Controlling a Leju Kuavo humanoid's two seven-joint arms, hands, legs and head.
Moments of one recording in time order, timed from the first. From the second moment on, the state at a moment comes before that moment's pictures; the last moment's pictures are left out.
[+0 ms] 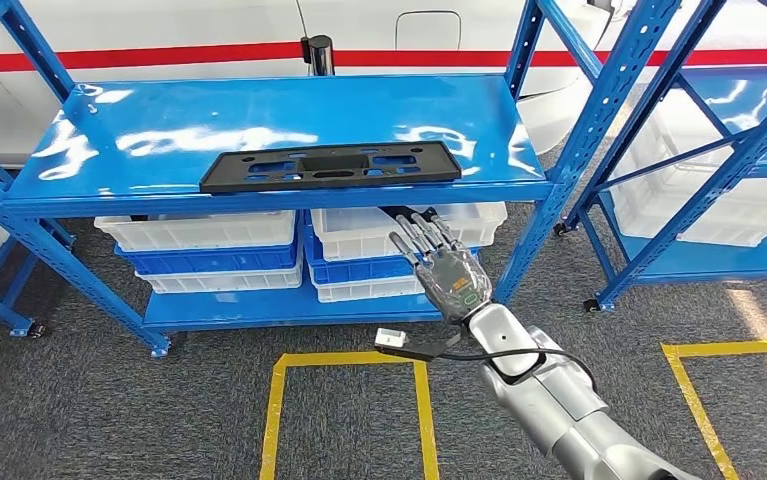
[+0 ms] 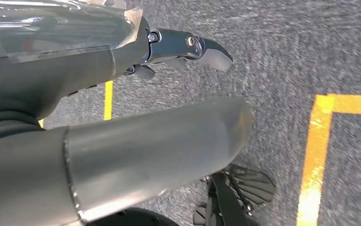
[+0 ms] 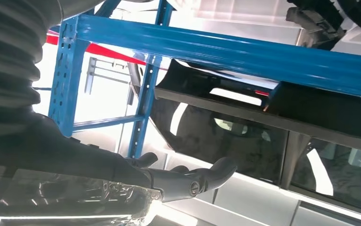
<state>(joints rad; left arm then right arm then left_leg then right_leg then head) -0.05 -0.12 0.44 -0.20 -0.22 0.29 -0.20 -0.62 -0.06 0.79 -0.92 1.31 -0.55 0.03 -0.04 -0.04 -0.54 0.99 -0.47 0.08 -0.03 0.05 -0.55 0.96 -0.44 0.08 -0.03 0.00</state>
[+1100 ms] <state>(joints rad) -0.04 -0.12 0.45 -0.19 -0.23 0.30 -0.21 -0.61 -0.04 0.74 -0.87 1.31 -0.56 -0.01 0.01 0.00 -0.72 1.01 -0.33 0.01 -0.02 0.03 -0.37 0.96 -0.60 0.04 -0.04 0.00</state>
